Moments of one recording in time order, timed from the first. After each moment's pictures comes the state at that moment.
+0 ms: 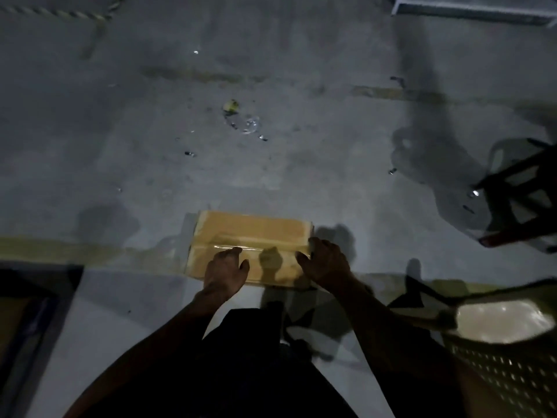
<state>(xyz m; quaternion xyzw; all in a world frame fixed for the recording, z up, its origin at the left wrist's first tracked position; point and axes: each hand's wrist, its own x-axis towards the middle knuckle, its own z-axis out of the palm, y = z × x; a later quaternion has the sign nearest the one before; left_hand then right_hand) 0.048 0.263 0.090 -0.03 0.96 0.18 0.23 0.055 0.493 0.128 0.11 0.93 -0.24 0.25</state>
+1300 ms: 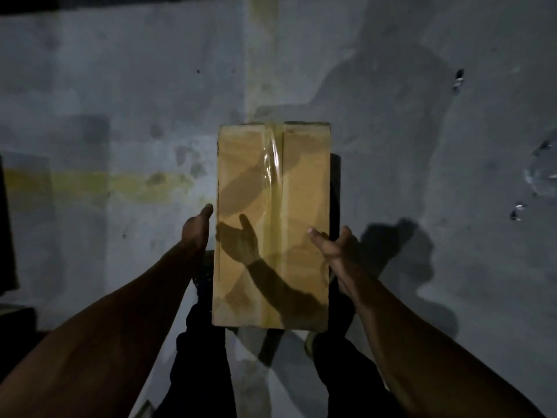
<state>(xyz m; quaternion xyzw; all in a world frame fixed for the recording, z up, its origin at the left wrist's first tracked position) -0.053 0.317 -0.236 -0.84 0.16 0.51 -0.11 -0.307 0.394 -0.232 -0.12 0.80 -0.12 0.58</state>
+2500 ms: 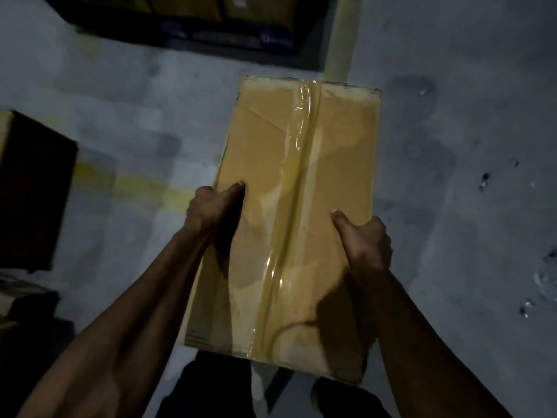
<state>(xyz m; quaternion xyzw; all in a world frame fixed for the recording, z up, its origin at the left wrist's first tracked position) 0.062 0.235 -0.090 -0.84 0.30 0.43 -0.16 -0.199 0.276 -0.076 -0.27 0.84 -0.15 0.45</state>
